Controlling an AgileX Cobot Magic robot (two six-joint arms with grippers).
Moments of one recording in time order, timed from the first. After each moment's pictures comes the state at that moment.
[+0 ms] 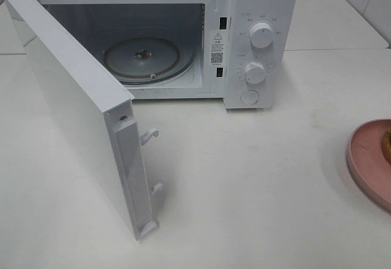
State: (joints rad) left arm 0.09 0.00 -0.52 -0.13 1.09 0.06; right arm 0.12 0.00 -0.50 -0.08 1.00 0.08
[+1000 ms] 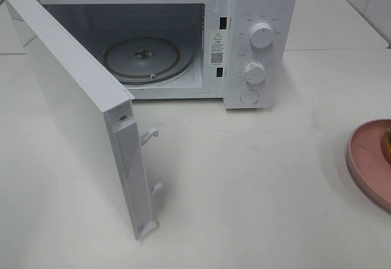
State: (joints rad) left arm 0.09 0.15 -0.55 -0.19 0.90 0.06; right arm 0.12 0.00 -0.50 -0.08 1.00 0.08
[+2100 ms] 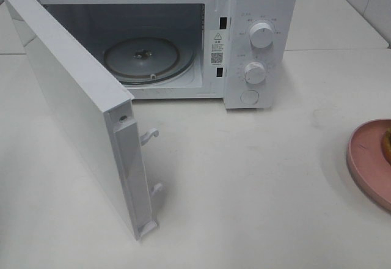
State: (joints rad) left arm 0.09 0.46 -0.20 -0.29 -0.04 0.17; right arm 0.12 0.00 -0.50 -0.08 1.00 0.08
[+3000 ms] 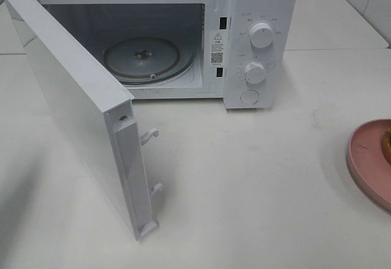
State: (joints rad) left arm -0.14 0.98 -0.19 -0.05 -0.53 0.04; right arm 0.12 0.00 -0.50 -0.08 1.00 0.08
